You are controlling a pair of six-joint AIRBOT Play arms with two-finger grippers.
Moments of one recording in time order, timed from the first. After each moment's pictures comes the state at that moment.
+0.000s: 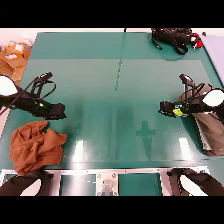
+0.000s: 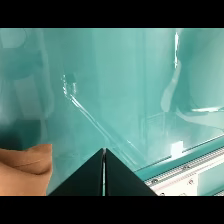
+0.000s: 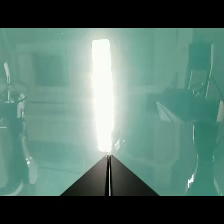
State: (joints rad) left arm -0.09 -0.99 0.96 1.14 -1.40 -1.51; right arm 0.00 -0.96 0.81 -1.24 1.12 1.64
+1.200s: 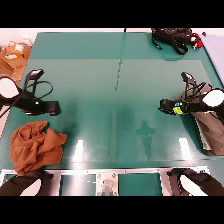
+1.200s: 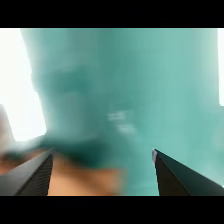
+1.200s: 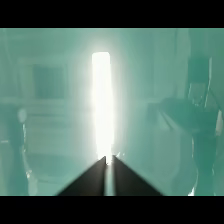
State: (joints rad) left arm -0.09 -0.99 0.96 1.50 -1.31 -1.64; right arm 0.00 -0.96 0.81 -1.24 1.06 1.64
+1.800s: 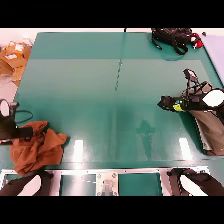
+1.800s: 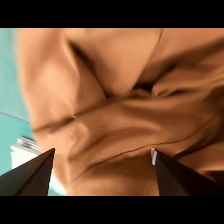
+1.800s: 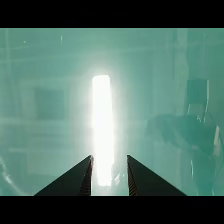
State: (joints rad) left arm 0.24 -0.99 0.66 1.81 -1.42 -1.68; right arm 0.00 -0.96 0.81 -1.24 0.98 1.64
